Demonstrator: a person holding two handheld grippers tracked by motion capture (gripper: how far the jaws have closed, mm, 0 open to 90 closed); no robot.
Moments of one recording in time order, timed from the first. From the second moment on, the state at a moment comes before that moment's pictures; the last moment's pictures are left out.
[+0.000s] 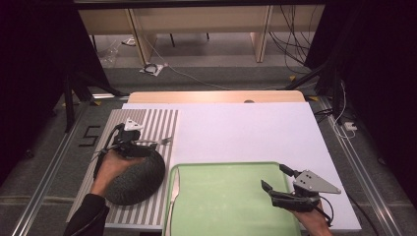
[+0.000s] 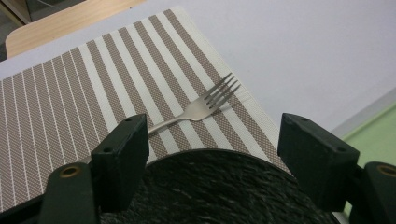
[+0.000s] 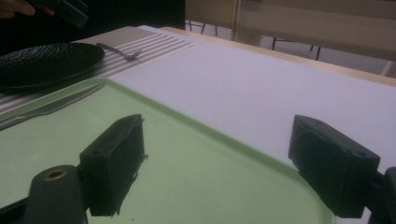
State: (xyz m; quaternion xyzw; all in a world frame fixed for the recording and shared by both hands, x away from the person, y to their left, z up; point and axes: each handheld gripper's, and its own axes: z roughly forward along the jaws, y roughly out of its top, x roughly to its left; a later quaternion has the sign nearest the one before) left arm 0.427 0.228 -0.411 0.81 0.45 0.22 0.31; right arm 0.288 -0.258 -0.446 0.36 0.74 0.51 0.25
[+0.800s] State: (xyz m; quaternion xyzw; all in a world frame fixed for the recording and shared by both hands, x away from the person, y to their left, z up) left arm 0.495 0.227 -0.421 0.84 0.46 0.21 0.22; right arm 0.287 -0.257 -0.445 0.36 0.74 0.51 0.26
